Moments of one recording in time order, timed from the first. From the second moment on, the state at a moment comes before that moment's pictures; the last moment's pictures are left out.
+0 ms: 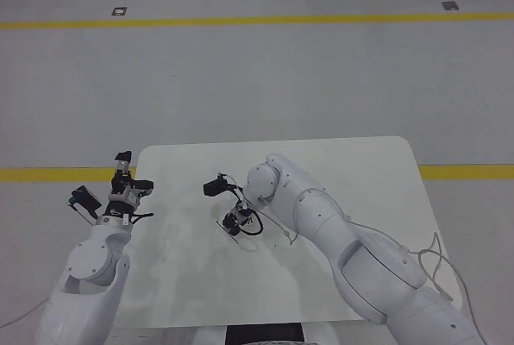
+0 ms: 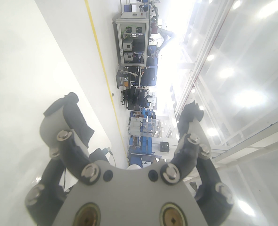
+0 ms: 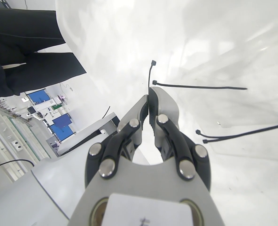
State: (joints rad) left arm 1.73 -1.15 -1.60 -1.80 -0.42 0.00 0.00; right arm -0.60 -1.77 0.60 -0.50 -0.42 -0.34 1.25
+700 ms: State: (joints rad) left arm 1.73 -1.15 -1.60 -1.80 -0.42 0.00 0.00; right arm -0.61 -1.75 0.59 -0.57 -0.34 -0.34 1.28
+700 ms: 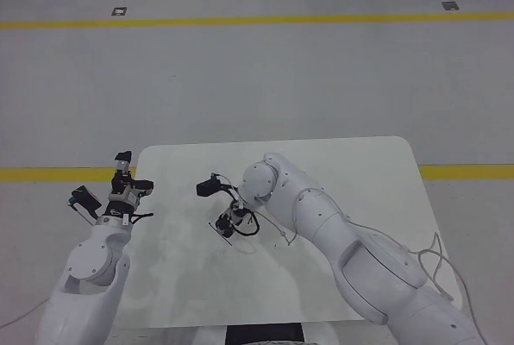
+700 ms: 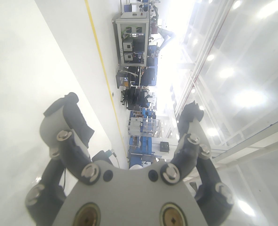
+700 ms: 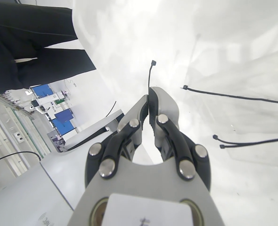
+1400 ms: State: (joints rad) left arm 1.73 -1.15 -1.60 -1.80 -0.42 0.00 0.00; right arm -0.74 -1.60 0.76 -0.85 -0.03 -0.34 1.29
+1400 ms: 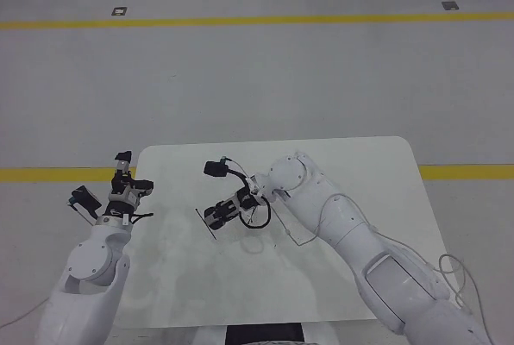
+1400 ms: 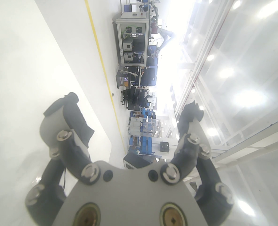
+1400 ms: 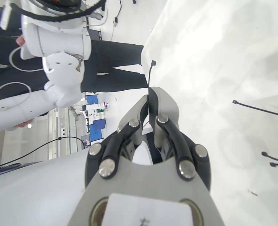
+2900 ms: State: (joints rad) left arm 1.73 -1.15 -1.60 -1.80 -0.42 0.00 0.00; right arm -0.88 -1.56 0.93 -0.93 0.20 -0.34 0.95
